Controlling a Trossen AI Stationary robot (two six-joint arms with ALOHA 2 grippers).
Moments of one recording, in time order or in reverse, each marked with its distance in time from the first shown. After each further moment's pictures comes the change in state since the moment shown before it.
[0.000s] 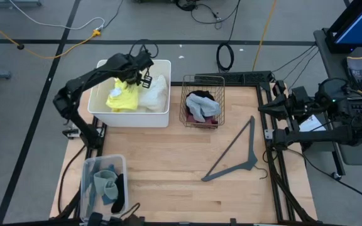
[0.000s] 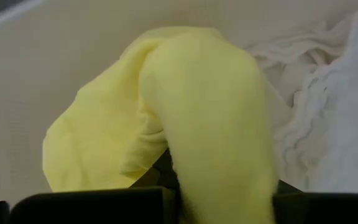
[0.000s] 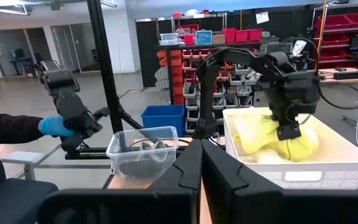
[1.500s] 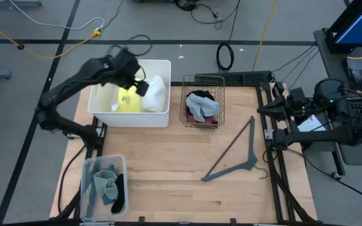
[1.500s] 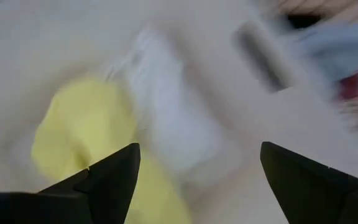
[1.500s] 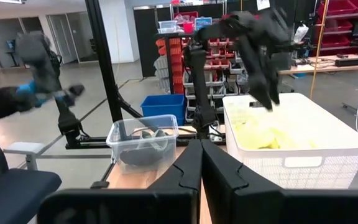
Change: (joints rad) left arm -0.096 -0.245 0.000 0.046 0.375 0.159; right arm 0.000 0.000 0.000 -0.046 0.000 0.000
